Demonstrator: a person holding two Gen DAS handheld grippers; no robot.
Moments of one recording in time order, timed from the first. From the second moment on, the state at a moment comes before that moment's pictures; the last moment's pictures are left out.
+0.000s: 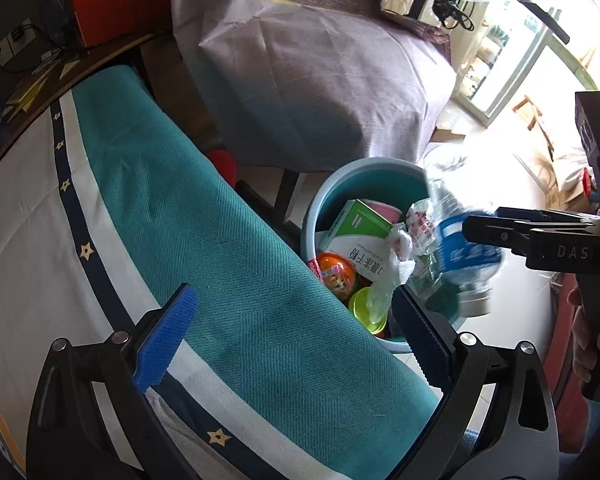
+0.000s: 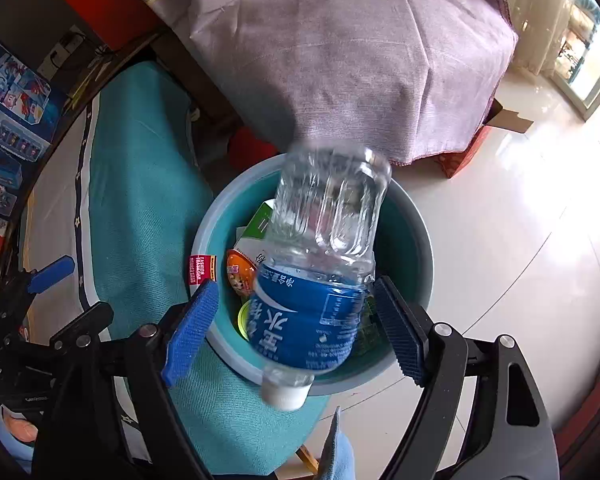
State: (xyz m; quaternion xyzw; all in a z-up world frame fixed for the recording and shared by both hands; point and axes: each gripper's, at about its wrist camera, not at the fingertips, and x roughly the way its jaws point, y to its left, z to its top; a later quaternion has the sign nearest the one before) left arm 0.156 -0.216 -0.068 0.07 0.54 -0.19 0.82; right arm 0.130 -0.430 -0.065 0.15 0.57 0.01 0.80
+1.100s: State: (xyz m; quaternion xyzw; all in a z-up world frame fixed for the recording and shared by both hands) left arm 0.106 -0.179 -0.034 0.05 0.52 -0.19 0.83; right arm 0.041 -0.413 -0.016 0.14 0.54 -0.03 0.83
